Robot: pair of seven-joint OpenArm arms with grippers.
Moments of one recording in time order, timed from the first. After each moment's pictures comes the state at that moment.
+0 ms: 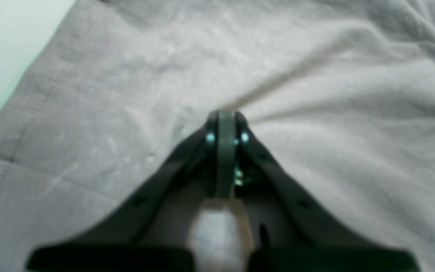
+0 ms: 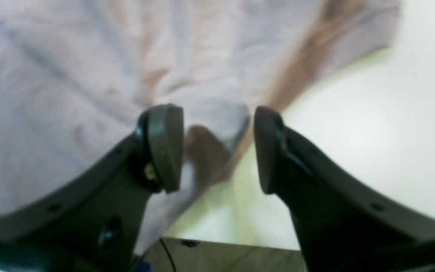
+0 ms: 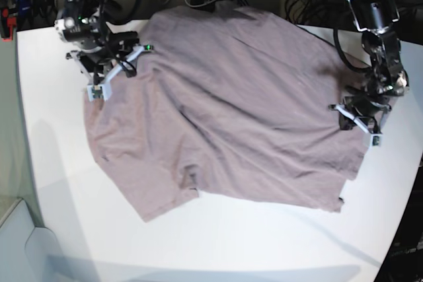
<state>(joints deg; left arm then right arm) -5.3 -16.8 -21.7 64.1 -14.1 -28.3 31.3 -20.7 -3.8 13.4 112.0 5.0 15.1 -56.0</state>
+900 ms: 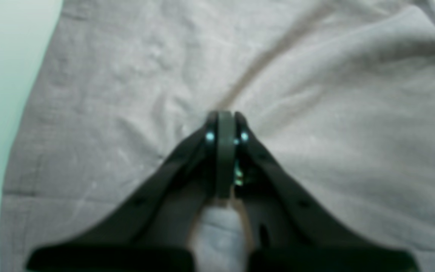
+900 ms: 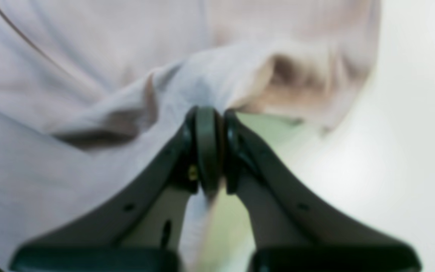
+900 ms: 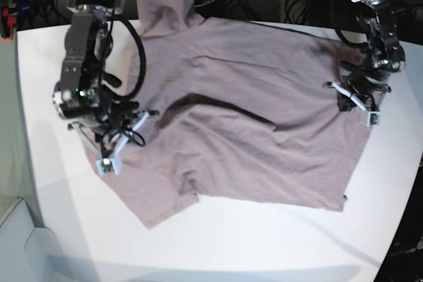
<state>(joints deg) 4.9 -14.1 -22.1 74.9 -14.2 -27.3 30.7 3.7 -1.0 6.8 106.0 4.6 15.2 -70.4</state>
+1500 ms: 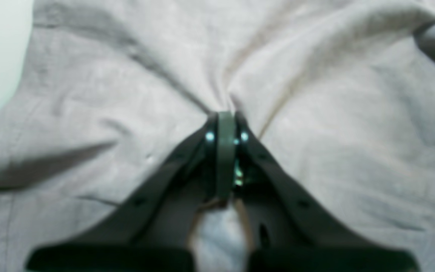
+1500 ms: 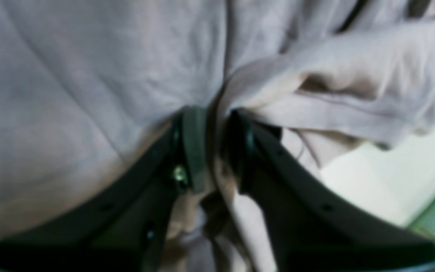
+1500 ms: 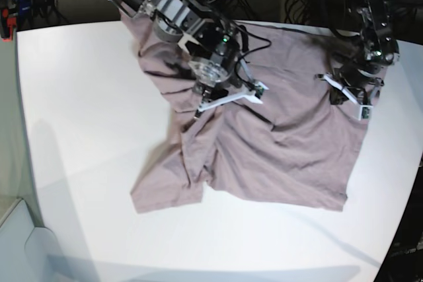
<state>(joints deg) 8.1 -11.6 -21.9 80.5 -14.2 -27.2 34.1 5.4 -0.6 -47.0 88.9 -23.9 15.5 -69.0</state>
